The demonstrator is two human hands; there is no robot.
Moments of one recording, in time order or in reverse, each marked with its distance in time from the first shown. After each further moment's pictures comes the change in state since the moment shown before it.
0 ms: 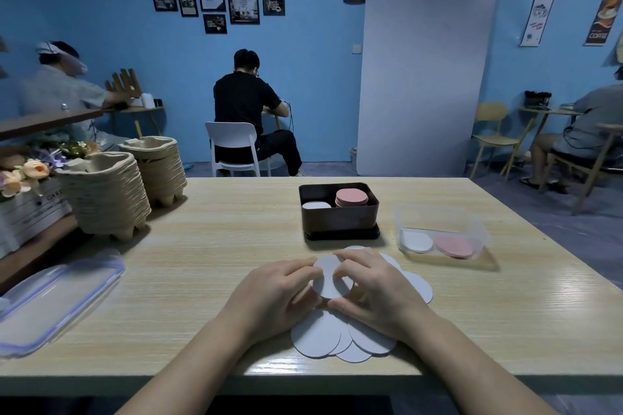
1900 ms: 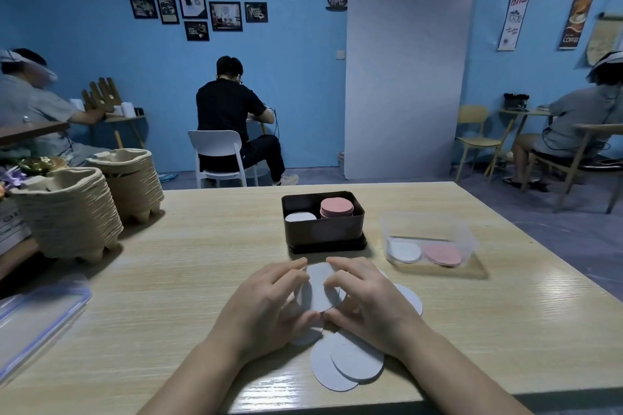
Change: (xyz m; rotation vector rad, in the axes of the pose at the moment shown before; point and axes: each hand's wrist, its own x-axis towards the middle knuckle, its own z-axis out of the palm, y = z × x) left_hand 0.018 -0.002 0.016 -0.070 0.078 -0.048; right_hand -0.002 0.016 0.004 0.008 0.054 0.028
